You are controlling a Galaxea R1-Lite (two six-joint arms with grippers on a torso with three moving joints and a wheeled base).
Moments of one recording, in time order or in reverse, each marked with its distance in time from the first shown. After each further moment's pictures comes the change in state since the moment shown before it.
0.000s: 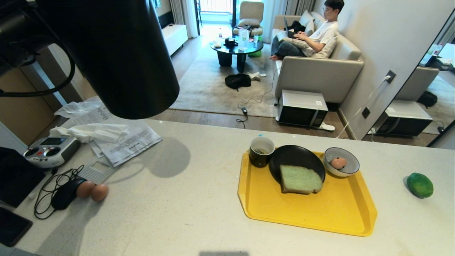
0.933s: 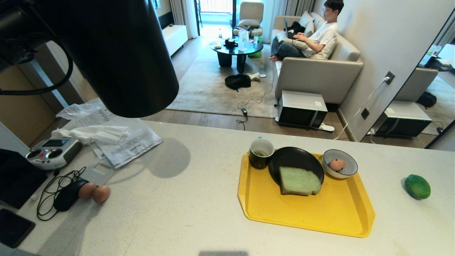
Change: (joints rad) left arm -0.001 -0.005 -0.004 0.000 0.000 0.000; right arm 0.000 0.000 0.000 0.001 -0.007 0.003
